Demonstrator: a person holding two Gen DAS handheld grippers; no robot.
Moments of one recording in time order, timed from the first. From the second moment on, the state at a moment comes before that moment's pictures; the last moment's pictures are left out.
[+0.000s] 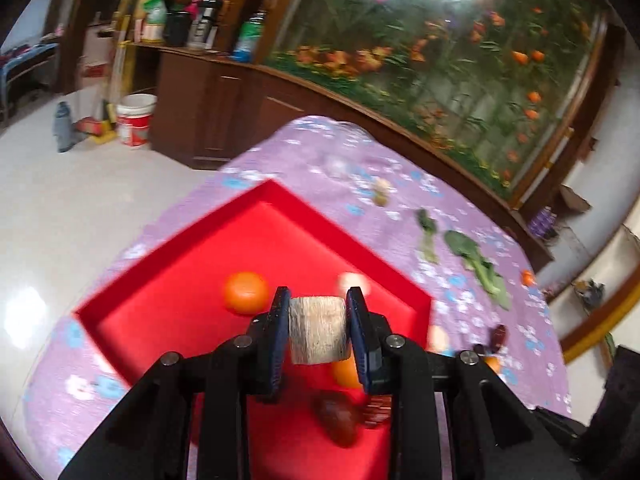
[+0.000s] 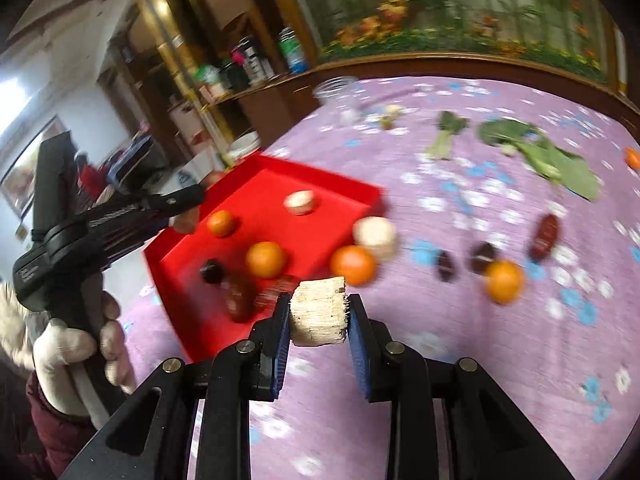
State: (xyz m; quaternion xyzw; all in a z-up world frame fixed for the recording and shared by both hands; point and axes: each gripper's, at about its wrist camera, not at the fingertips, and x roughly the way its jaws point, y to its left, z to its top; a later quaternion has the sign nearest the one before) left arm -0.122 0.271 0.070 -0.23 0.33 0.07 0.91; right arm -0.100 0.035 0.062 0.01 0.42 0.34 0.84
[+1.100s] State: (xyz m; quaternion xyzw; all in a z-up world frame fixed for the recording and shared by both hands) left arm -0.157 0.295 0.093 -0.28 0.27 0.08 0.92; right arm -0.067 0.044 0.101 0.03 0.34 0.30 0.89
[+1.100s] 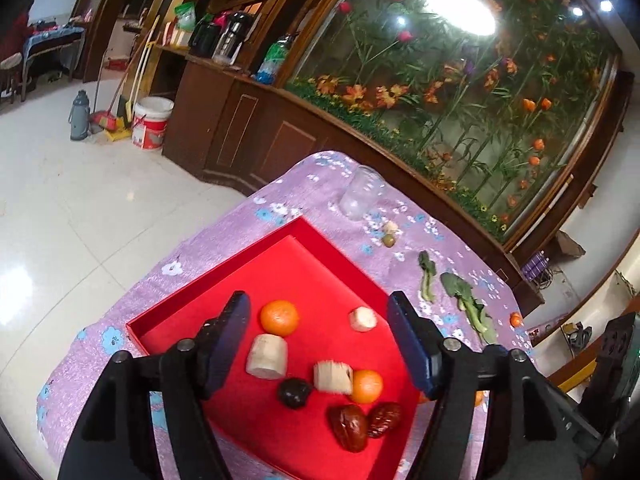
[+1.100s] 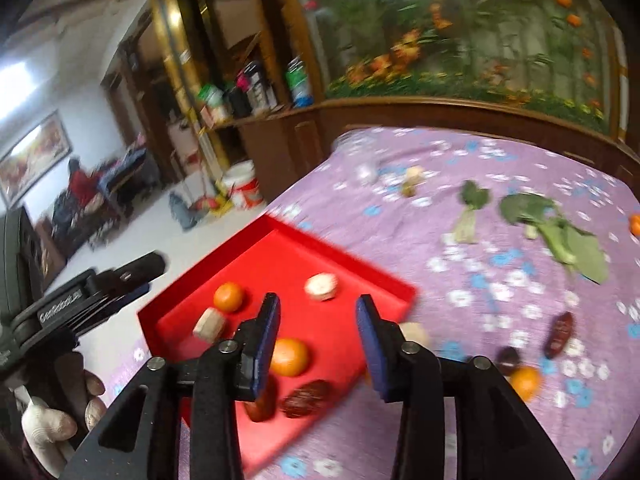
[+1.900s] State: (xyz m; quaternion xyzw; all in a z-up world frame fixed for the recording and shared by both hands) left arm -0.123 0.190 0.085 -0.22 0.34 -0.01 0.91; right arm -0.051 -0.025 0.040 0.00 0.40 0.29 0.87
